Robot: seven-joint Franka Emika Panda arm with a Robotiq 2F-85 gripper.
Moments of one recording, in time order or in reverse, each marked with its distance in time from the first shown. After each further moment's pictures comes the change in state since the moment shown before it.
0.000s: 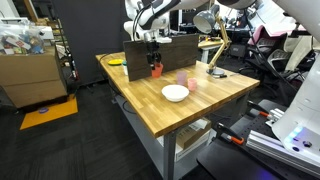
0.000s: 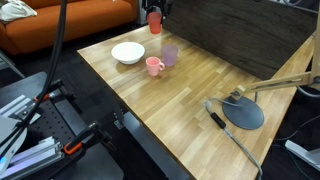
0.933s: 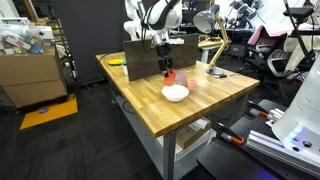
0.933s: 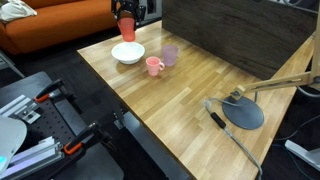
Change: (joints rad) arm 0.004 -0.421 0.049 -0.713 0.005 0.186 0.023
